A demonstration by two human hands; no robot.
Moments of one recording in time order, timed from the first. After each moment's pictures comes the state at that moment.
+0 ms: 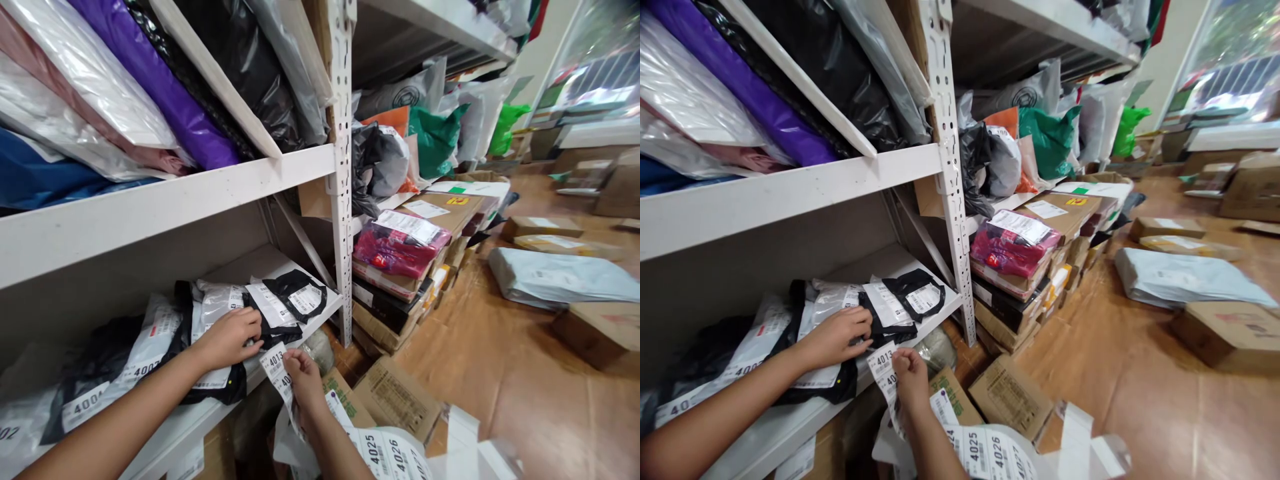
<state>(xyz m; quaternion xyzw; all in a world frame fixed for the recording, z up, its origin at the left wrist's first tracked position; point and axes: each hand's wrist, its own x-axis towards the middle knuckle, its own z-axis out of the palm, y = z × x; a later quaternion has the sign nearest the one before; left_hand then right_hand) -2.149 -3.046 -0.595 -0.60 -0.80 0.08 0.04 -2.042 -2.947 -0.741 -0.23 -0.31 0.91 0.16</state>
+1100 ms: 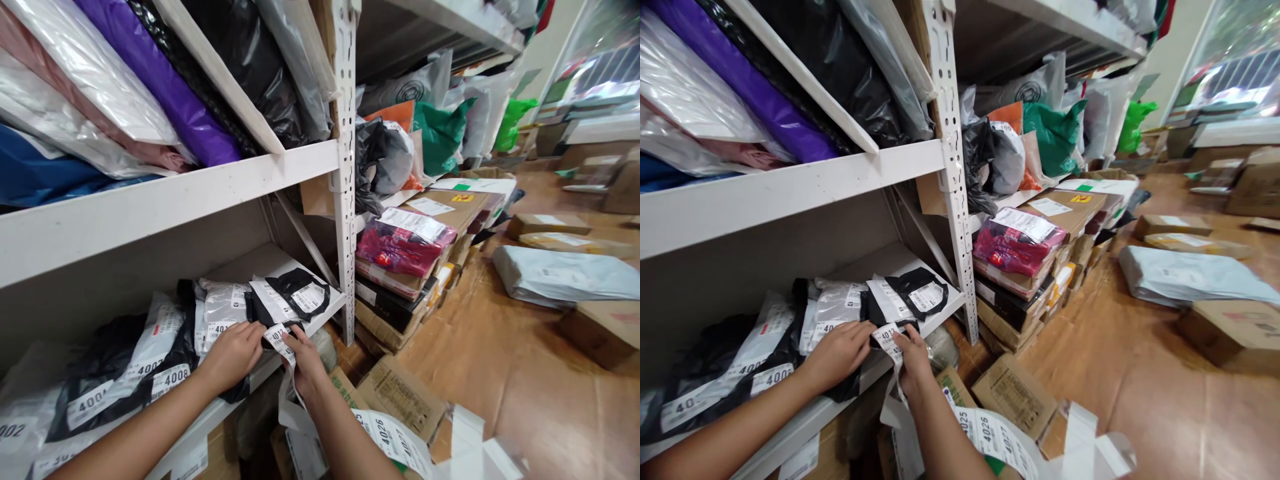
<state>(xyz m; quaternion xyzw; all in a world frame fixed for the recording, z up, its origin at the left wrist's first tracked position) -2.133 -3.058 -0.634 -0.53 -0.83 0.09 0.14 -2.070 -2.932 -0.715 -0.21 -0.19 0.95 0.11</state>
